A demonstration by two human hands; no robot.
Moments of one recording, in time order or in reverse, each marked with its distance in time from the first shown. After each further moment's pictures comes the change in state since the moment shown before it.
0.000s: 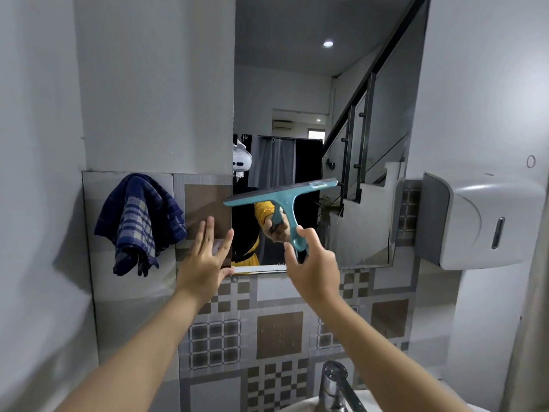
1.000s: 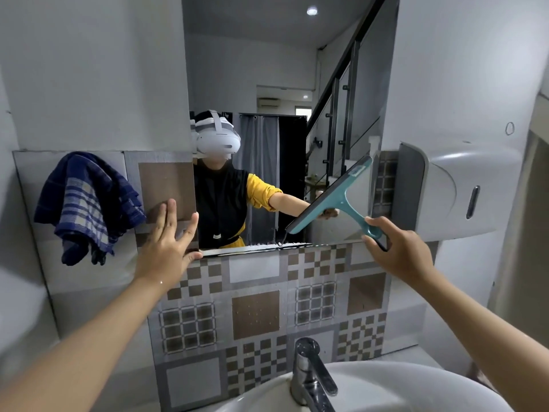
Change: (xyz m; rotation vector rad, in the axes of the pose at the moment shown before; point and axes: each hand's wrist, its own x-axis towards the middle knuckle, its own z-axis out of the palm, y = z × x) left_hand -0.001 -0.003 0.006 0.079 0.016 0.017; right_hand 0.020 0.167 -0.138 -0.405 -0.113 -0.169
